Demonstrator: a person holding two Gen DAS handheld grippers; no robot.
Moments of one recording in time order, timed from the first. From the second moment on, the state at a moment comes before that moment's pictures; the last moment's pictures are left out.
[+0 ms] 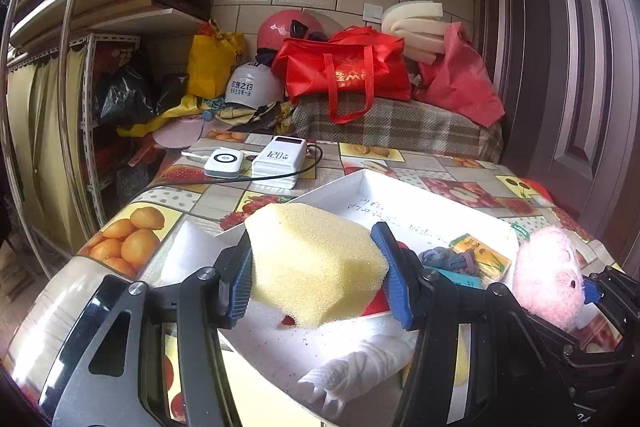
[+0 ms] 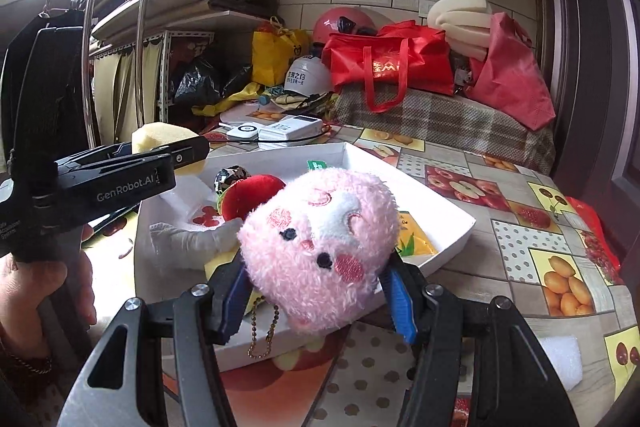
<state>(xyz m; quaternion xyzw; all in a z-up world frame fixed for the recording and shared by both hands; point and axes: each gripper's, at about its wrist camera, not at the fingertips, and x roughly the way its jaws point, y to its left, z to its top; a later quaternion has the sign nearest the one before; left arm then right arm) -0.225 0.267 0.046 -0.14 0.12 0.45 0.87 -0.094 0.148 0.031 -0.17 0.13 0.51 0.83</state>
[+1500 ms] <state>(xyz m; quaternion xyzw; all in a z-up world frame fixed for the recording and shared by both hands) -0.212 0.259 0.050 -0.09 0.11 0.49 0.86 -0.061 0.189 0.038 -0.15 0.14 0.47 0.86</state>
